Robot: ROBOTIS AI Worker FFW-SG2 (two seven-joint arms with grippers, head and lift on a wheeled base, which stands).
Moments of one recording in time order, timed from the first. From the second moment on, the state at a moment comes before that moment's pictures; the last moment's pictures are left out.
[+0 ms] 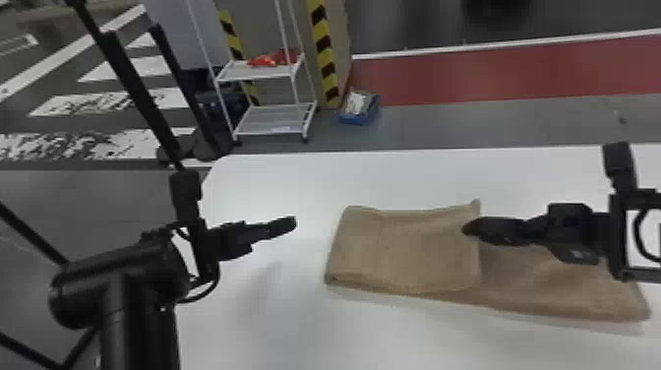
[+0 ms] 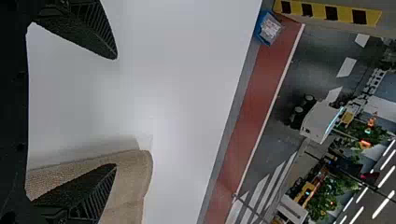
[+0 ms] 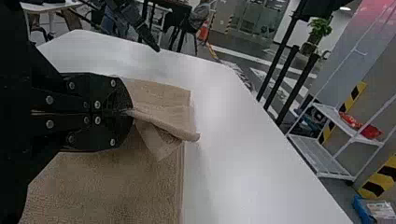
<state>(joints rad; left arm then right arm) -0.12 0.04 0.45 -1.83 -0.12 1.11 -0.82 -0.42 0.00 -0.21 -1.48 -0.39 1.56 0.63</state>
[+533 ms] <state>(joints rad) -0.12 0.04 0.46 -1.83 -0.10 1.11 -0.81 -0.40 -0.02 -0.30 -1.55 -0.45 1.56 0.63</state>
